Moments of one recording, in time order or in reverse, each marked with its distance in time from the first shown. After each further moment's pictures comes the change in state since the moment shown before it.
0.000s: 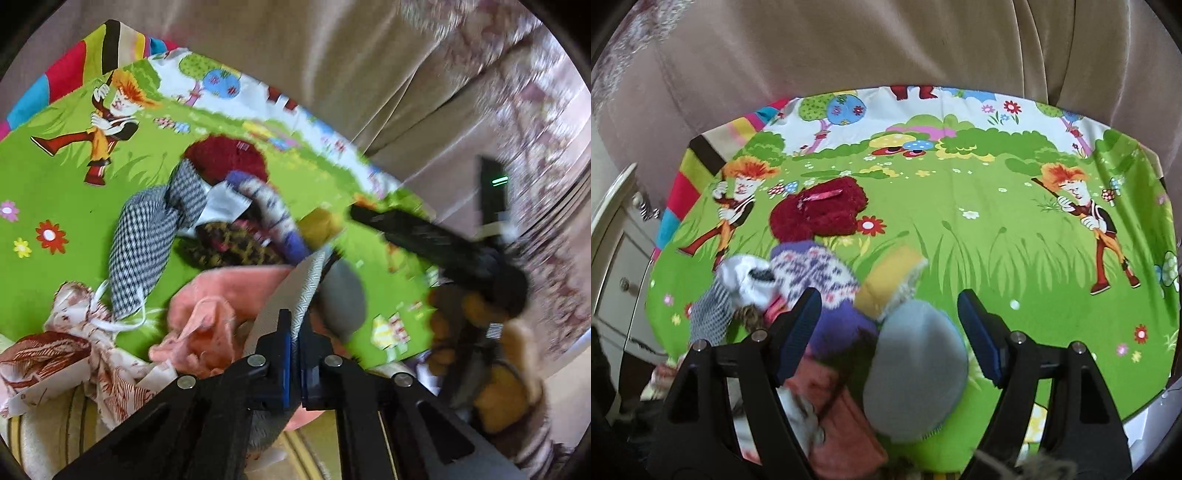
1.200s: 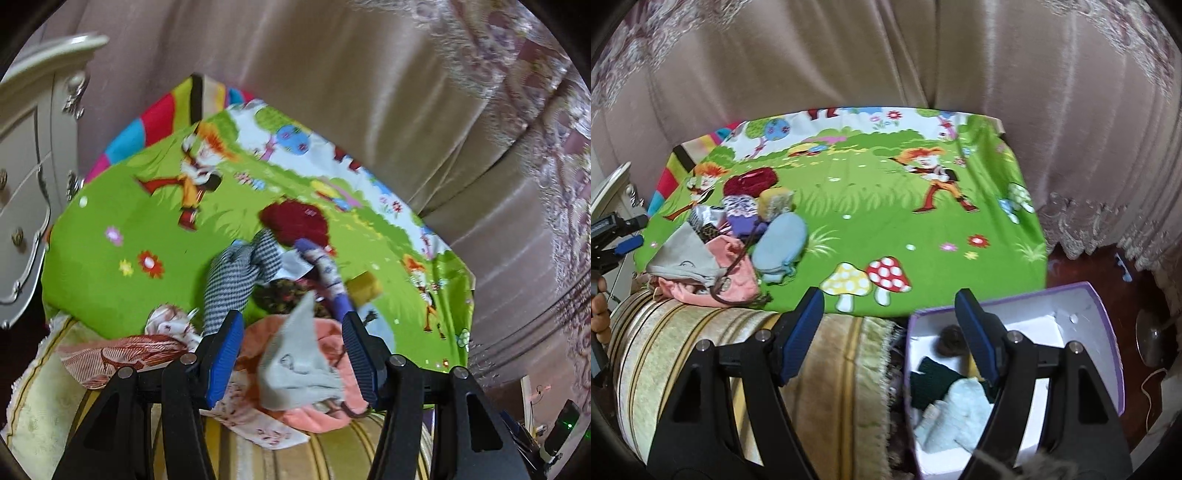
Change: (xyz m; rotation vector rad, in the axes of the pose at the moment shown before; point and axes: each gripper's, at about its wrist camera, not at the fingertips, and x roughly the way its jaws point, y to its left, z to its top) left arm -0.054 -0.001 0.015 -0.131 -0.146 0.274; right arm -0.181 -0.111 -0.133 0.040 -0.098 -0.190
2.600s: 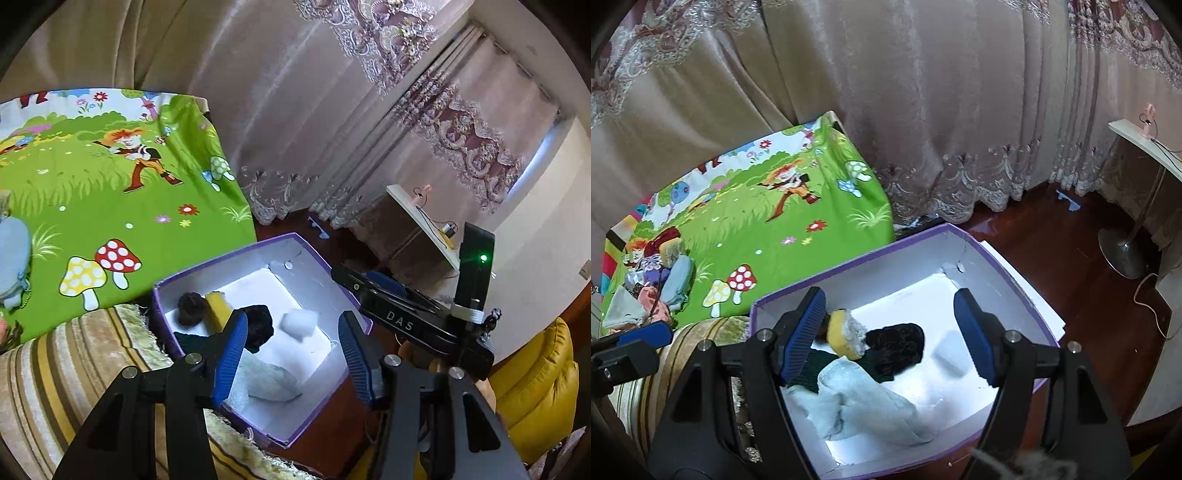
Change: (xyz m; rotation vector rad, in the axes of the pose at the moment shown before) left arm 0.021 -0.289 -0.199 0.605 0.398 -0.599; right arm -0.042 -0.174 -0.073 0.357 -0.065 -0.201
